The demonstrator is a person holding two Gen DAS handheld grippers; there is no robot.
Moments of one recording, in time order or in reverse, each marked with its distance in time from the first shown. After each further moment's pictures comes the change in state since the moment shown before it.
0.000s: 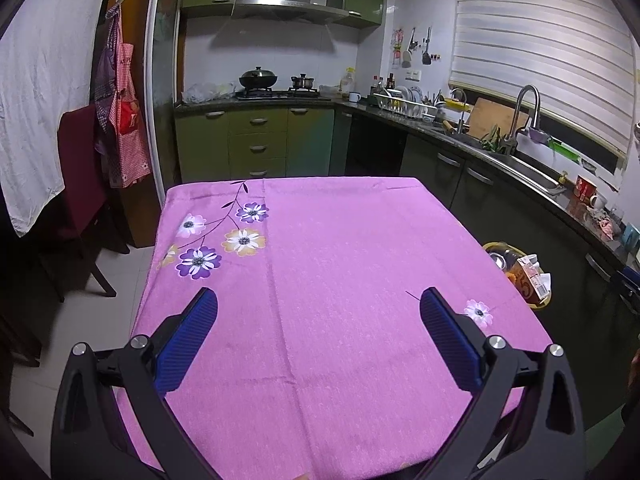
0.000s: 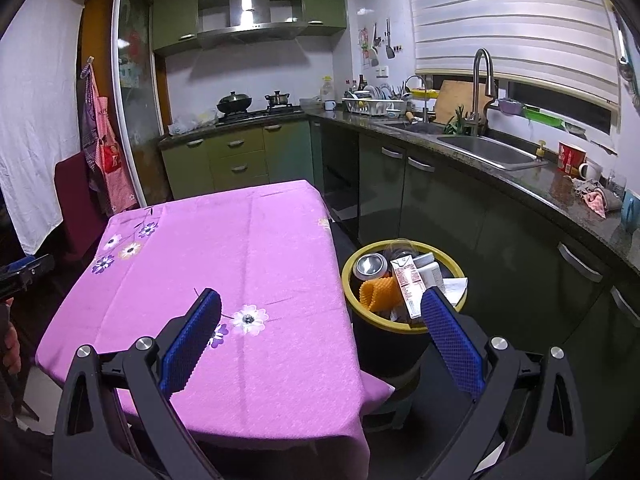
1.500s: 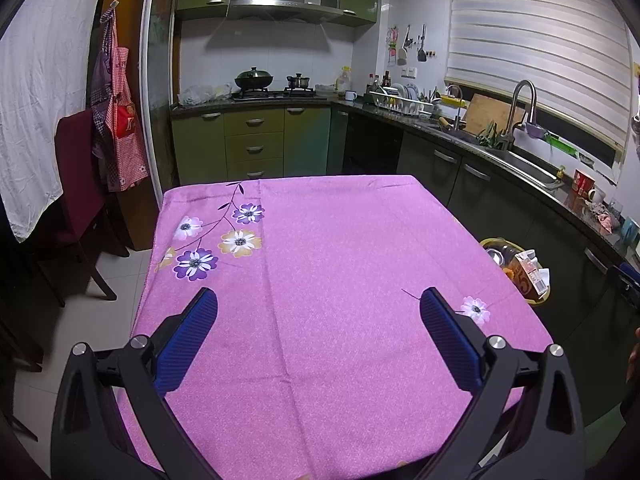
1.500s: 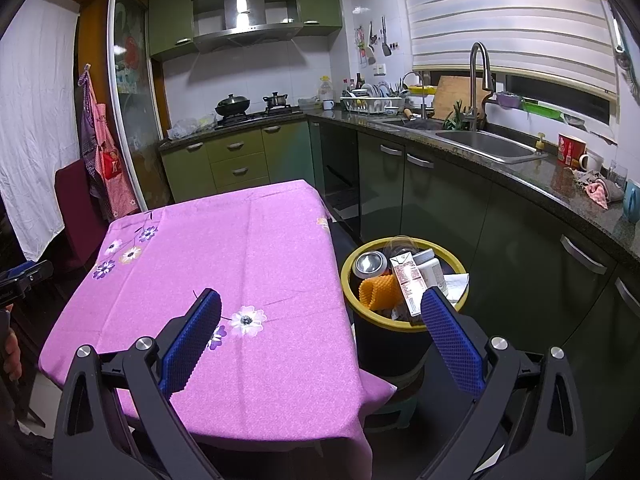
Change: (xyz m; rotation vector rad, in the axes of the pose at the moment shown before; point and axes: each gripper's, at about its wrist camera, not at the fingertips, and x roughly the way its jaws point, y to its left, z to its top) left arm 0.000 0.000 0.002 0.018 0.005 -0.003; right arm 0.006 -0.005 -0.005 0.027 -0.001 0.004
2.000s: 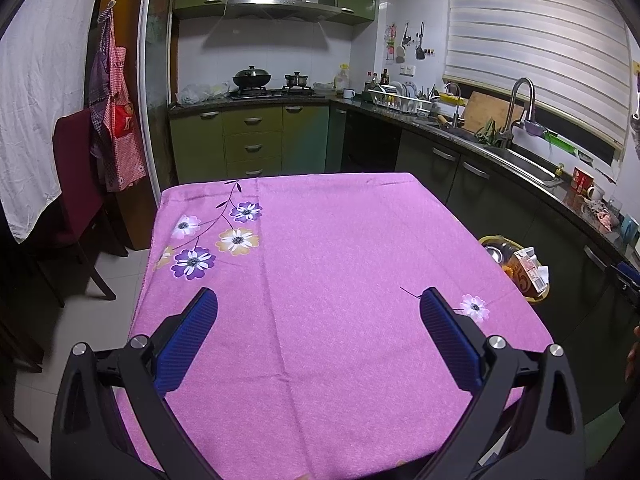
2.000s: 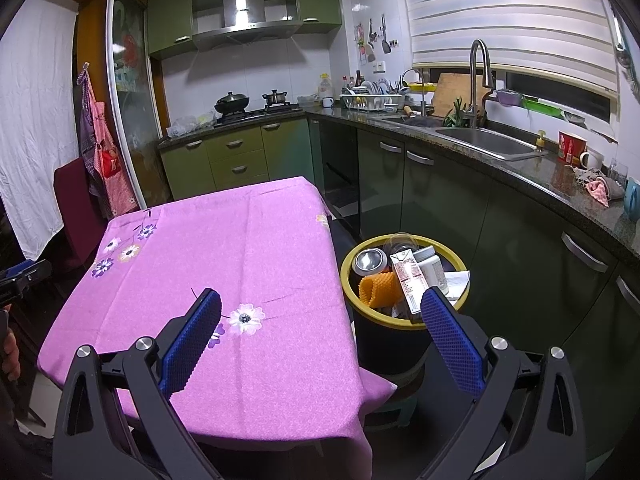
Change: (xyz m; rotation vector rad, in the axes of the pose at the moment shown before) left arm 0.003 -0.001 -0.002 0.003 0.007 -0.007; right arm 0.004 0.001 -0.002 0.002 0.007 -0.002
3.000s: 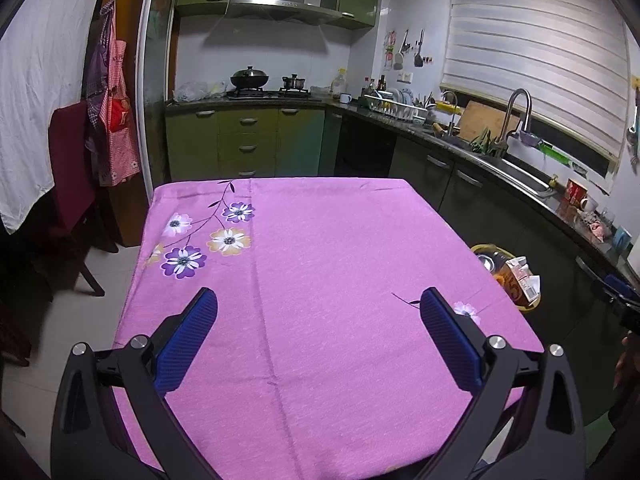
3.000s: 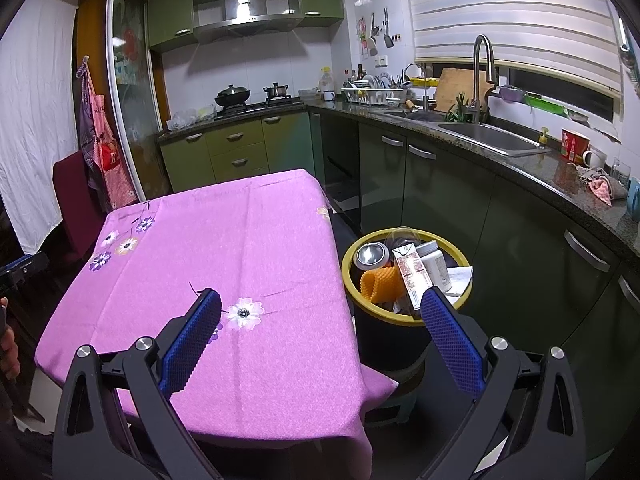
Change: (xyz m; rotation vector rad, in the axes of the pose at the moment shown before) left arm 0.002 0.003 -0.002 -0.034 -0.021 -0.043; right arm 0.010 -0.002 -0.004 -0.007 0.024 0.001
